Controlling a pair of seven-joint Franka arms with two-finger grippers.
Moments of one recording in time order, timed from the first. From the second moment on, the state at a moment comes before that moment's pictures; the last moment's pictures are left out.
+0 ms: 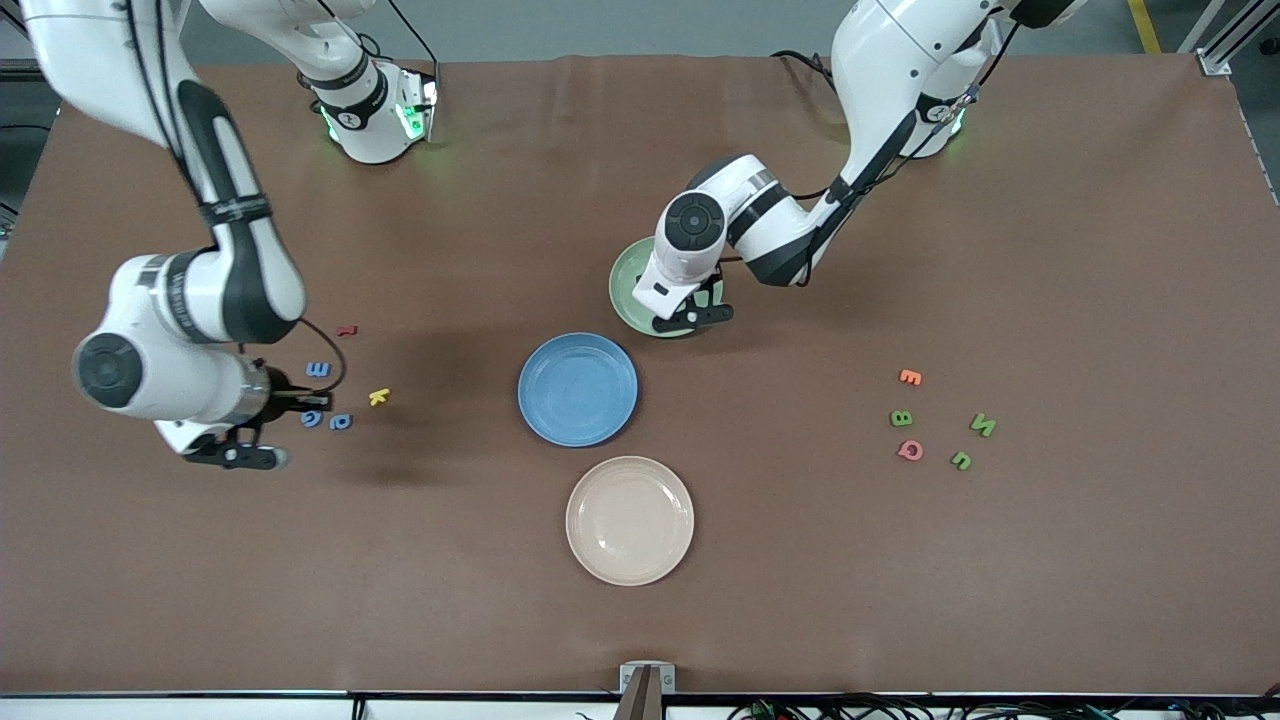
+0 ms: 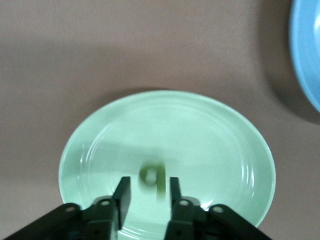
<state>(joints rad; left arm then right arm) -0.43 0.59 -0.46 -1.89 0.08 2.30 -1.09 0.18 0.41 -0.08 -1.78 0.08 2.00 0.19</state>
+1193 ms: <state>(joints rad) -0.03 0.54 -0.44 -1.85 0.35 2.31 -0.80 0.72 0.59 -0.08 -1.76 0.23 2.31 0.73</state>
